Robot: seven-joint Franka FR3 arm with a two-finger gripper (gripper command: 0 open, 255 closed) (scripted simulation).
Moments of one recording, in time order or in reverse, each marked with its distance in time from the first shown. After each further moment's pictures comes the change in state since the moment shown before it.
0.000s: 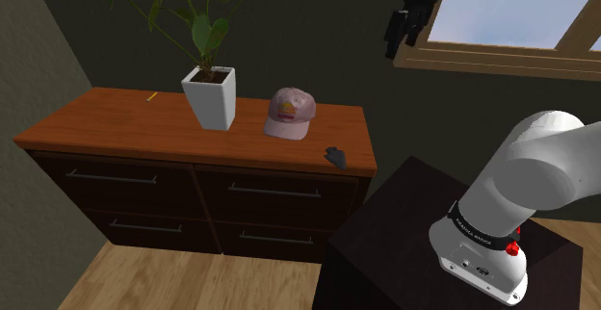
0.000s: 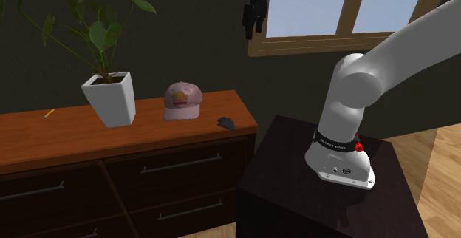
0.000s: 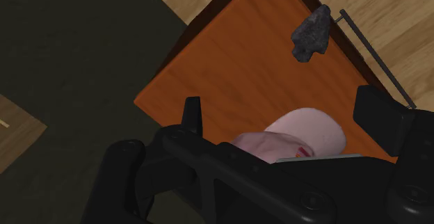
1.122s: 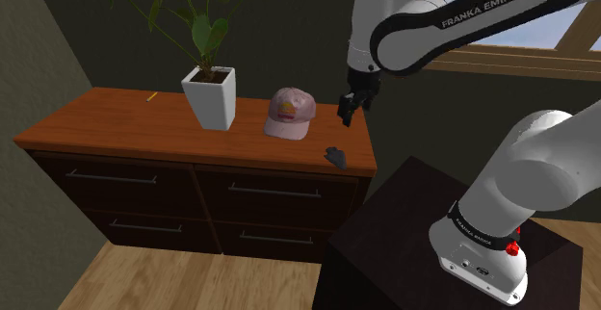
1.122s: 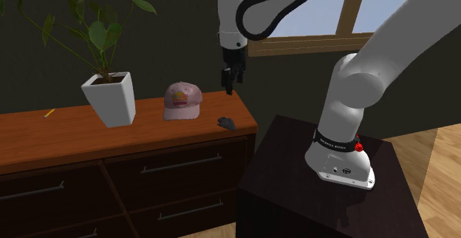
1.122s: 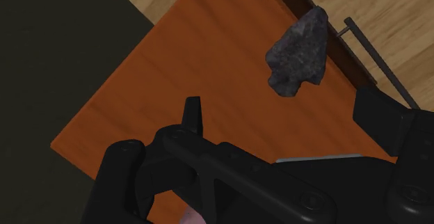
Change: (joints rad) arm 0.036 0.275 0.133 -0.272 0.020 0.475 0.195
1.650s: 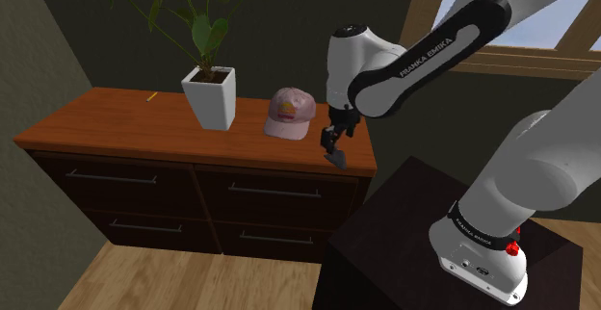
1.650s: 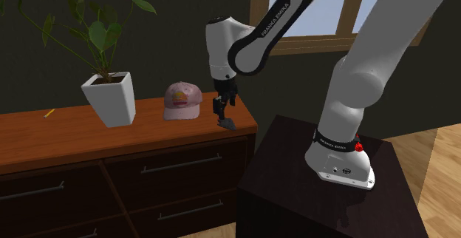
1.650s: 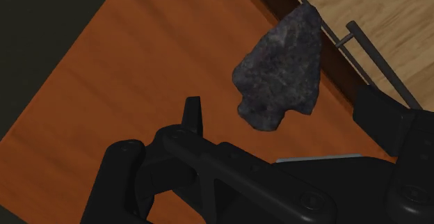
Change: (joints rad) arm -0.014 0.284 0.084 -0.019 -0.063 0.261 0.149
